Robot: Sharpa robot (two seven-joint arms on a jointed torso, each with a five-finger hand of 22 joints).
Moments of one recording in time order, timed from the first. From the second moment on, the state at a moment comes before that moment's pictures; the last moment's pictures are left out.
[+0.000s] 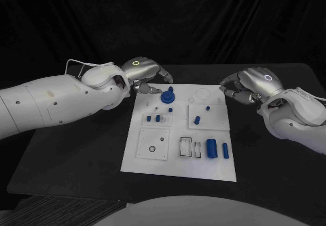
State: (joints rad) left arm 1.42 -0.68 -0.21 1.35 -1.58 -0.42 0.25; left_hand 1.54 -0.18 0.19 0.26 0.16 0.85 -0.05 0.06 0.42 0.87 0.00 0.17 0.39 1.47 -0.06 1.57 1.31 0.03 1.46 0.05 1.38 1.31; right arm 1.32 -1.06 -0.21 1.68 -1.80 -0.64 -0.26; right_hand 1.29 0.01 0.14 0.22 0.49 0.98 0.06 0.11 0.21 1.47 -0.03 1.45 1.31 1.46 -0.10 1.41 1.28 0.03 1.47 0.01 1.38 1.31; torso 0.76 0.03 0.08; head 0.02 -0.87
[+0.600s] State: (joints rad) left arm 1.38 -0.64 -0.21 1.35 -1.71 -0.40 0.31; left_hand 1.52 -0.17 0.19 0.26 0.12 0.93 -0.01 0.09 0.36 0.95 0.01 0.24 0.36 1.47 -0.06 1.57 1.31 0.03 1.45 0.06 1.37 1.31; right arm 1.31 -1.06 -0.21 1.68 -1.80 -0.66 -0.25; right_hand 1.29 0.01 0.14 0.22 0.50 0.98 0.06 0.11 0.21 1.47 -0.03 1.45 1.31 1.46 -0.10 1.41 1.28 0.03 1.47 0.01 1.38 1.31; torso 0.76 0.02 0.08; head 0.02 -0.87
